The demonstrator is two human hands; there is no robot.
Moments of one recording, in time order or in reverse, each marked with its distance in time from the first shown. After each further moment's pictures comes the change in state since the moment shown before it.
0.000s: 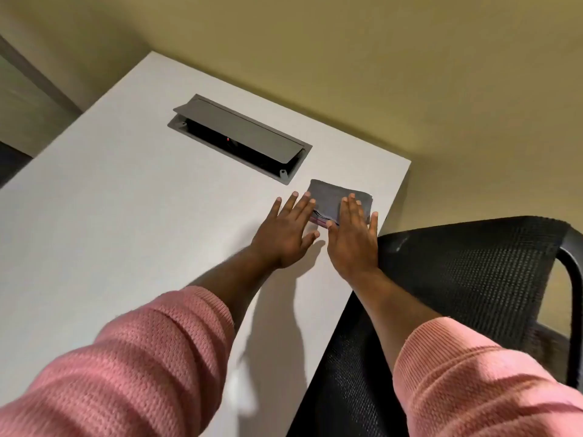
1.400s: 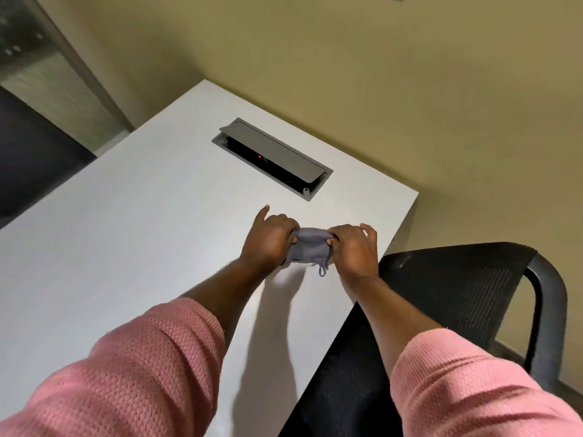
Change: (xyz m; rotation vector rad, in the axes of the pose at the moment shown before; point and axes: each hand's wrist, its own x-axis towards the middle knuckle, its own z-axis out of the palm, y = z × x) left_hand -0.055 -0.018 -0.054 -0.054 0.239 -0.151; right_hand -0.014 -0.039 -0.060 0.149 0.012 -0.165
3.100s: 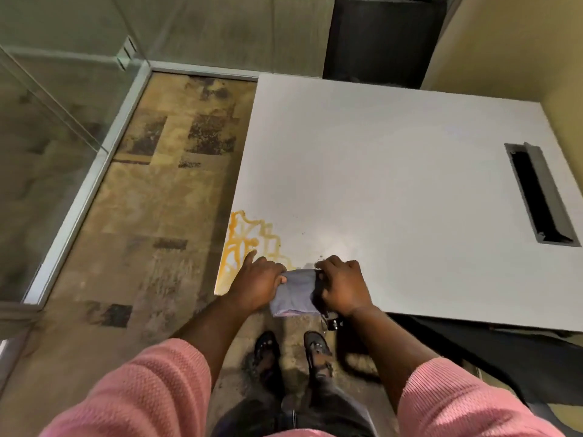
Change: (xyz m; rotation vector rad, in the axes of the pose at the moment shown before) left_hand -0.650 0.109 -0.061 -0.052 -0.025 -1.051; right_hand -0.408 -0.262 0.032 -0.133 -0.755 -1.039
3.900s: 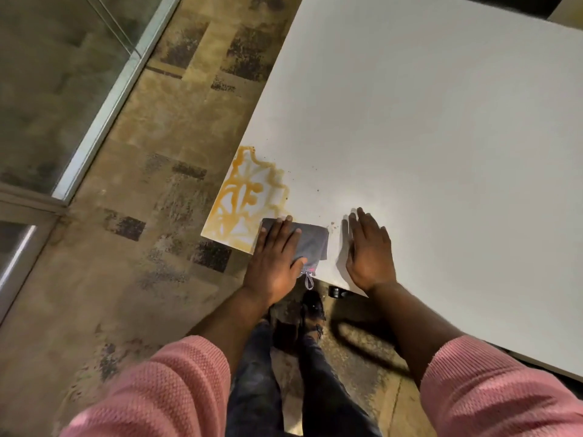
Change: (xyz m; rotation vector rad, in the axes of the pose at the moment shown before) left_hand 0.011 0.059 0.120 -0.123 0.217 -0.291; right_hand 0.046 0.111 0.067 -0.053 -0.031 -0.130
